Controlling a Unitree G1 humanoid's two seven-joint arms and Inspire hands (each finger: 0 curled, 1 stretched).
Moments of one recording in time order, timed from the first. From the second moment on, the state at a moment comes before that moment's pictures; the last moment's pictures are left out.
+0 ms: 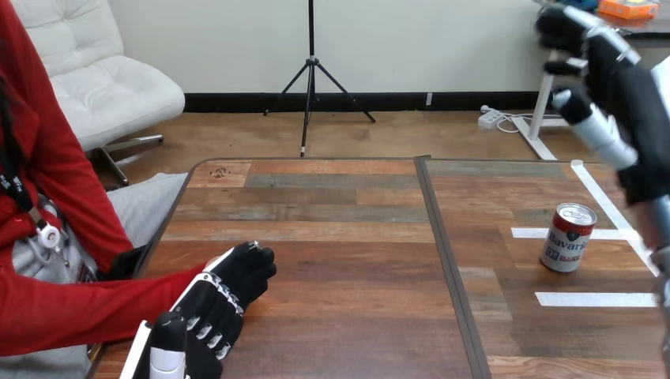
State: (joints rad) left arm 0.62 0.12 -0.11 -0.19 -0.38 -0.57 -0.39; right arm -0.34 -0.45 -0.20 0.34 -0.06 -0.56 0.13
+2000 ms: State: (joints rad) left arm 0.62 0.12 -0.12 -0.17 -0.39 -0.59 -0.40; right arm -0.49 -0.61 -0.17 0.86 -0.16 -0.46 0.16
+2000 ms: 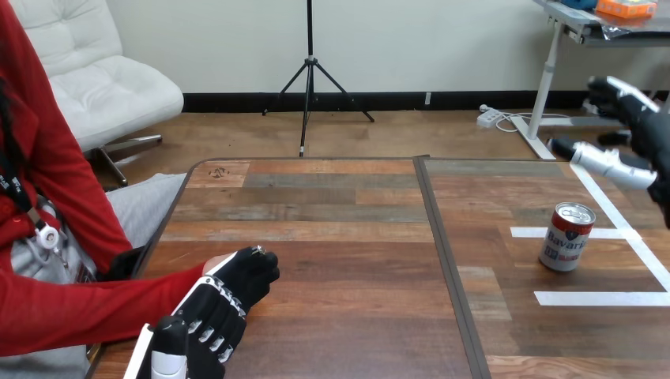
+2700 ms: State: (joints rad) left arm 0.62 0.12 -0.12 -0.17 -0.39 -0.59 -0.39; right arm -0.49 -0.62 -0.13 0.93 -0.20 -0.41 0.14
